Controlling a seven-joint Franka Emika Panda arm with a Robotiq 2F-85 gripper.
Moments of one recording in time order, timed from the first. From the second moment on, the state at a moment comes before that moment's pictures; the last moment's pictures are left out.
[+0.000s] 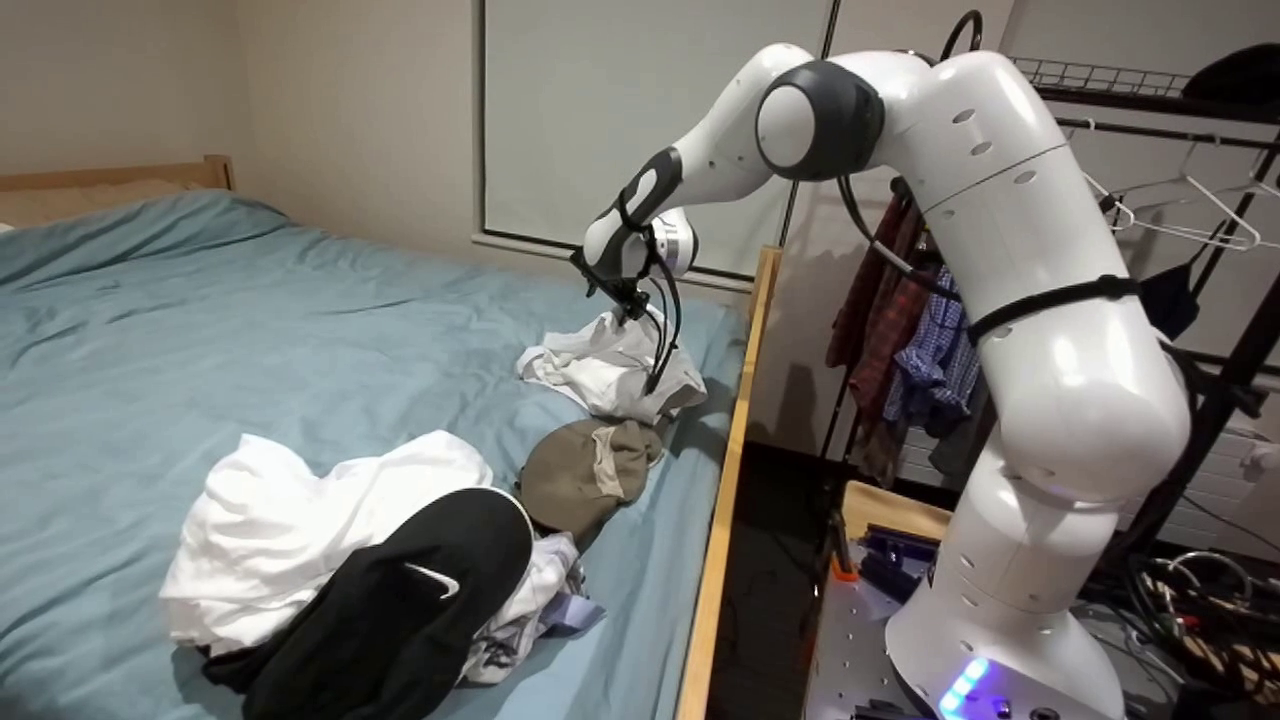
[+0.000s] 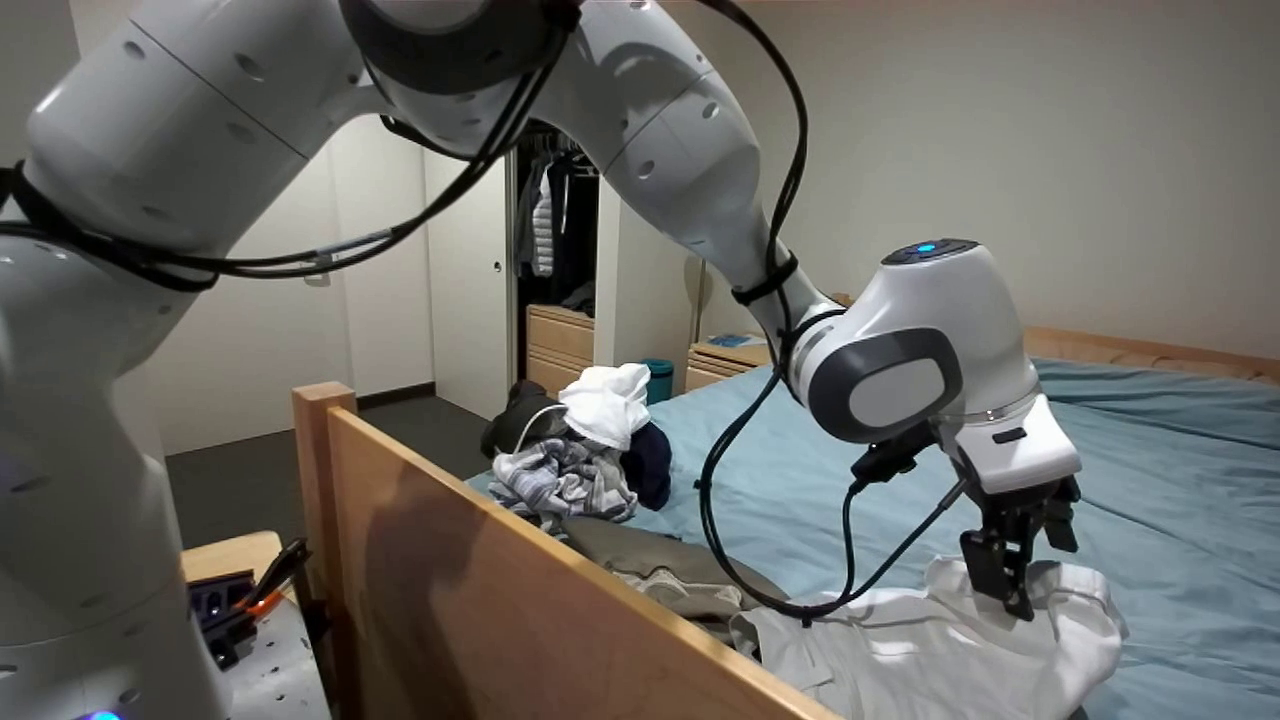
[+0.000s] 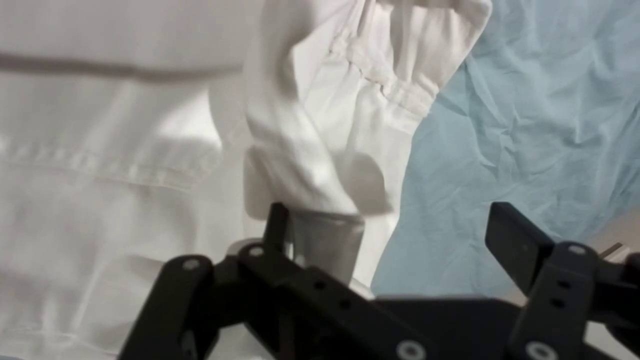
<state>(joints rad) -0.29 0.70 -0.29 -1.71 0.29 2.90 1.01</state>
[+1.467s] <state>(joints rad) -0.39 1.03 -0.25 -1.32 0.31 2.67 1.01</state>
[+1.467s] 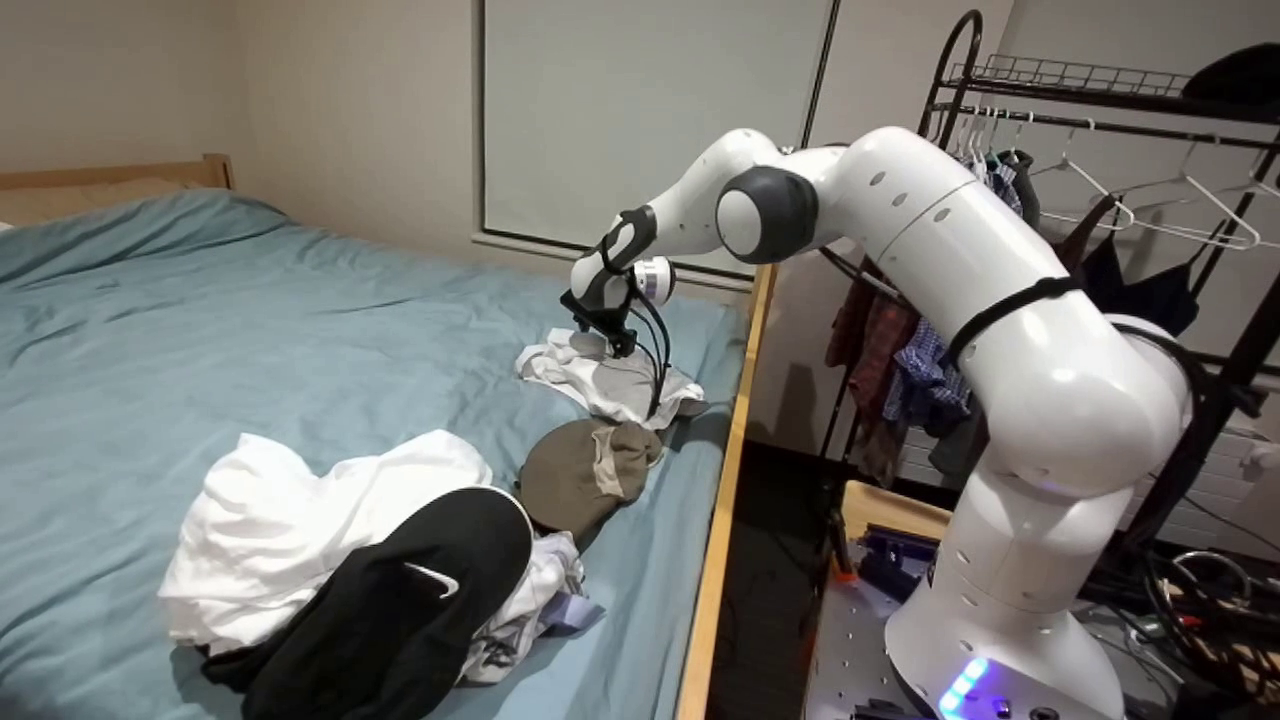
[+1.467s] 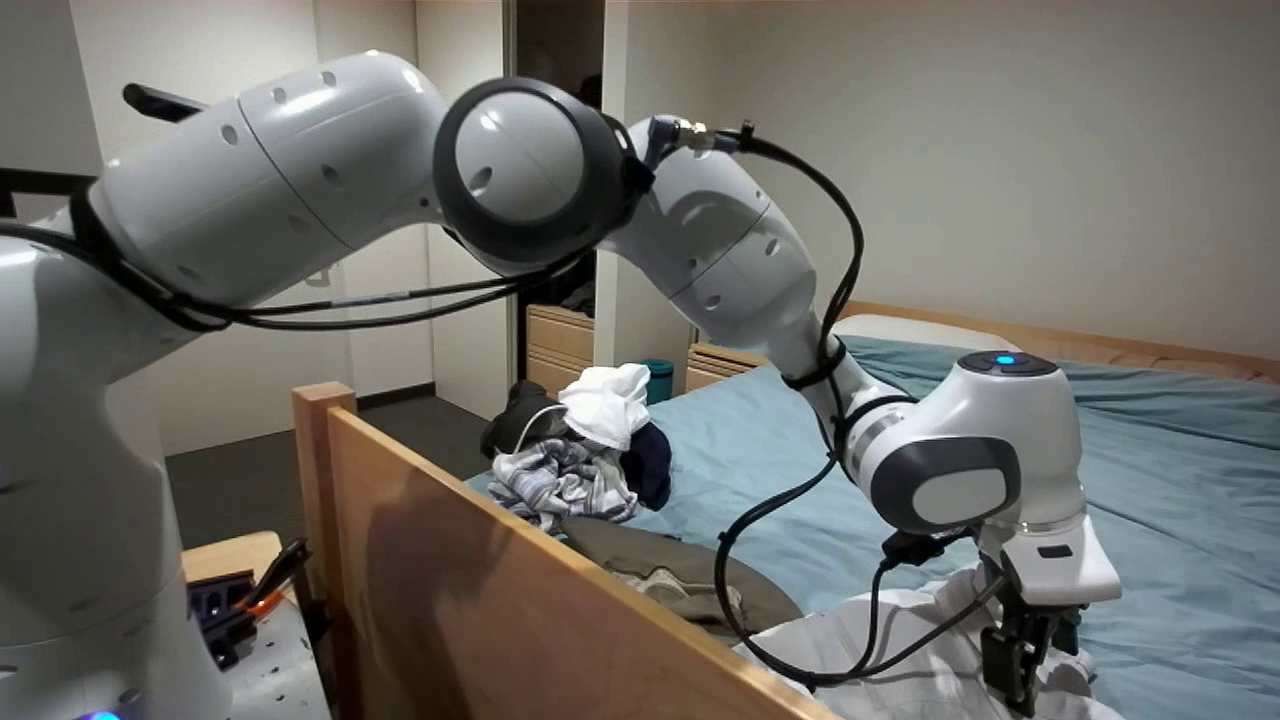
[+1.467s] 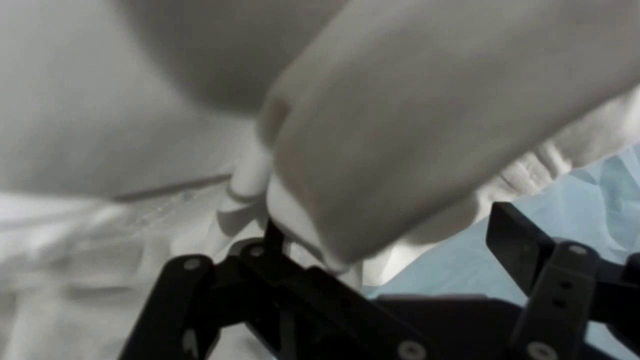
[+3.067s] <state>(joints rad) -0.26 0.60 -0.42 -1.70 0.13 2.75 0.79</state>
